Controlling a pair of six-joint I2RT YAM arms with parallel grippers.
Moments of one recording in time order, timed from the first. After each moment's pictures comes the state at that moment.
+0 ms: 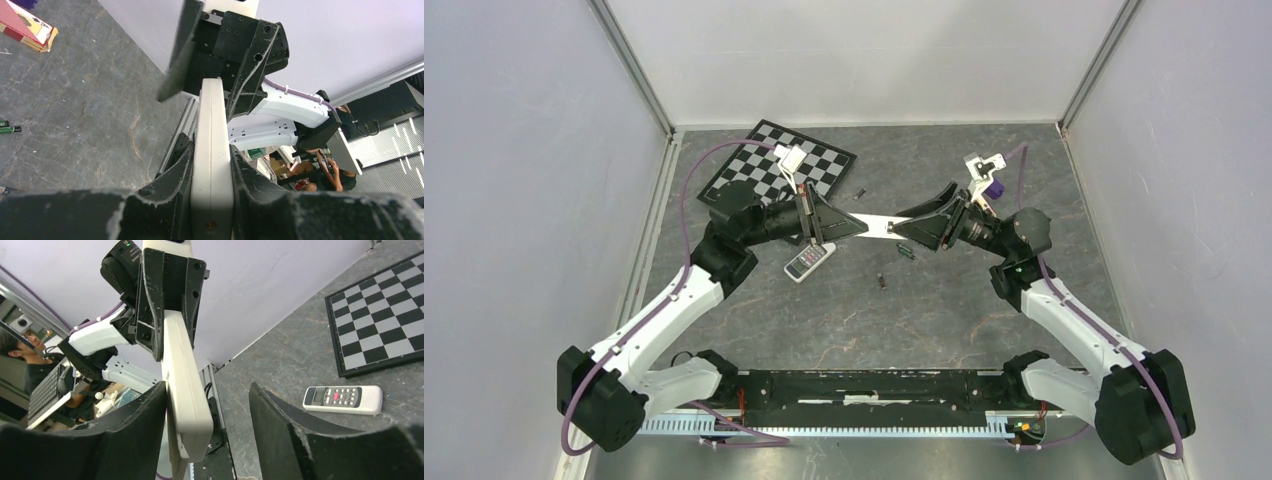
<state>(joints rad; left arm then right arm) -0.56 1.08 0.89 0.27 0.77 -0.94 0.38 1.06 0.60 0.81 -0.83 0.95</state>
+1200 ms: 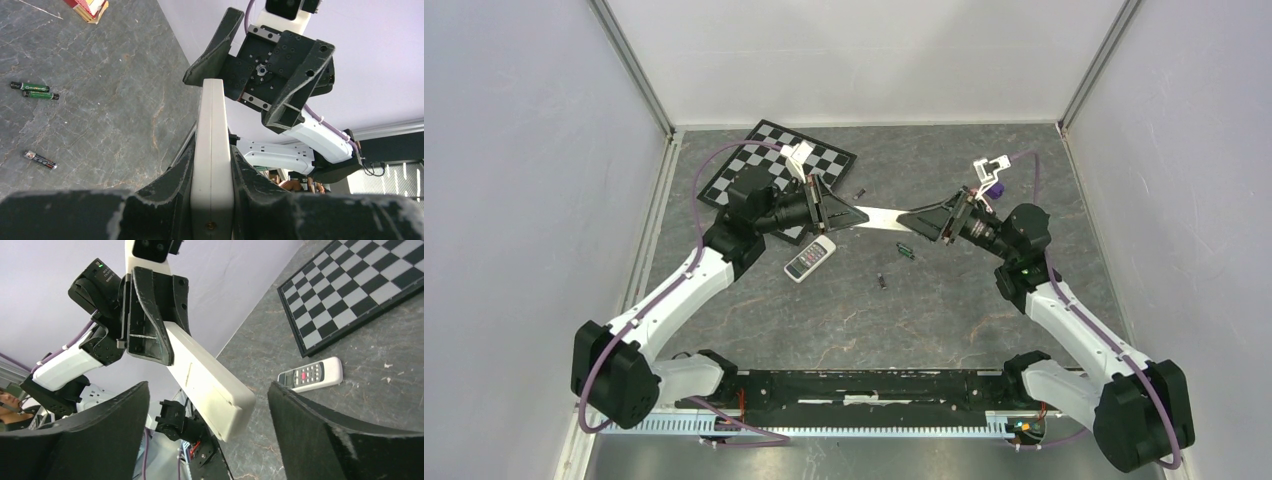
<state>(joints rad) -0.51 1.21 0.94 0.13 0.71 -0.95 0.33 1.03 0.60 0.59 -0.69 0.95</state>
